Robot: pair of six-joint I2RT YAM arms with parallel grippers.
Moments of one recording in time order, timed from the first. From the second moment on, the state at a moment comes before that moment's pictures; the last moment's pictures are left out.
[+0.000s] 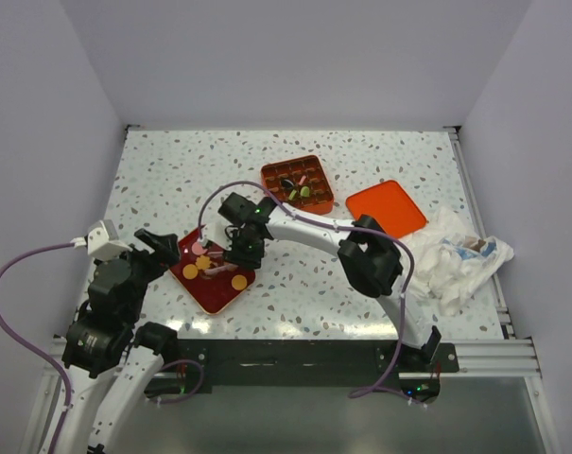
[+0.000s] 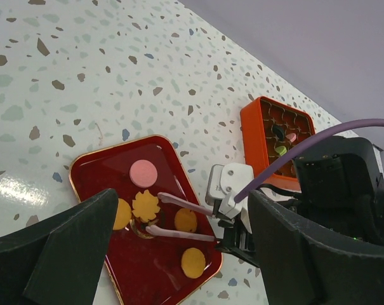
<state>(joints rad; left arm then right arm) -0.31 0.28 0.73 -0.74 -0.39 -0.68 0.99 2.23 1.85 -0.83 -0.22 -0.51</state>
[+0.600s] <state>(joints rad) -0.31 0.28 0.73 -0.74 -0.39 -0.68 1.00 2.29 1.91 -0.83 -0.23 -0.50</state>
